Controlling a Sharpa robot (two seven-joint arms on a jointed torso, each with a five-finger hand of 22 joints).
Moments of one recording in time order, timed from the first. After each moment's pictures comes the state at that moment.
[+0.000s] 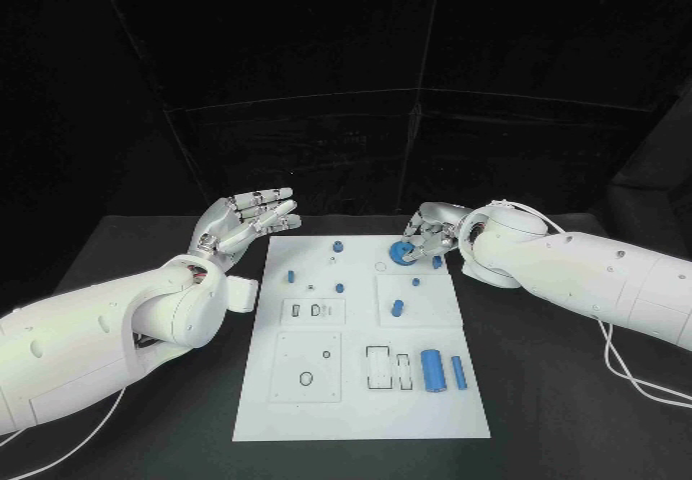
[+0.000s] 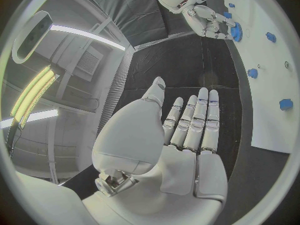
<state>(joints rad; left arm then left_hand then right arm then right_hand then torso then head) 1.19 -0.87 -0.02 1.52 -0.07 -0.37 0.57 1.39 0.04 -0.05 0.11 0.09 0.78 0.20 0.07 0.06 0.83 0.23 0.06 0.06 0.93 0.19 0.12 0.08 0.16 0.73 0.29 0.24 0.10 1.28 -0.65 0.02 1.21 -1.40 -0.11 -0.20 1.42 -0.04 0.03 0.07 0.22 0.91 0.16 0.16 0.07 1.41 0.07 1.36 1.31 1.47 -0.02 1.50 1.31 0.11 1.34 0.09 1.38 1.13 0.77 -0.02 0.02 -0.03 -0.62</state>
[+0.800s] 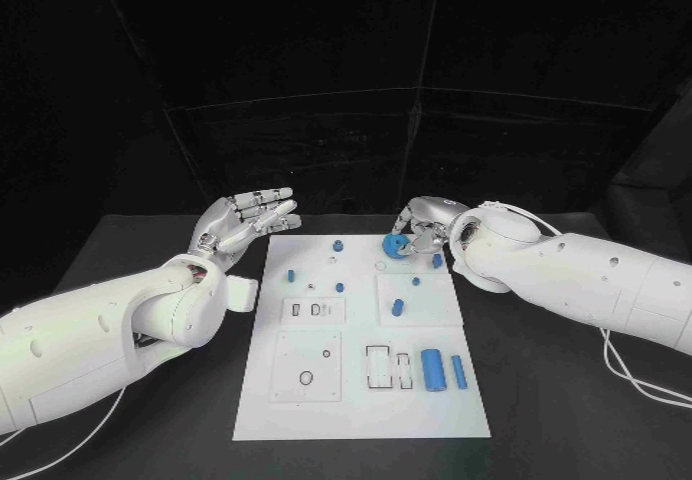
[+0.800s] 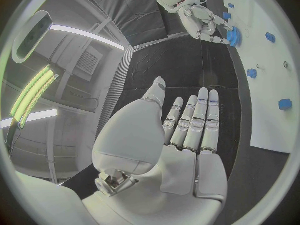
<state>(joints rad) 1.19 -0.87 -0.02 1.52 -0.07 -0.37 0.57 1.39 0.05 -0.05 0.11 0.09 0.78 0.20 0.07 0.06 0.83 0.23 0.06 0.06 0.93 0.19 0.12 0.08 0.16 0.73 0.29 0.24 0.10 1.27 -0.65 0.01 1.27 -1.49 -0.21 -0.19 1.43 -0.01 0.19 0.00 0.25 0.97 0.15 0.18 0.06 1.44 0.05 1.39 1.31 1.47 -0.02 1.51 1.31 0.09 1.36 0.08 1.40 1.16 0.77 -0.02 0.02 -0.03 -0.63</state>
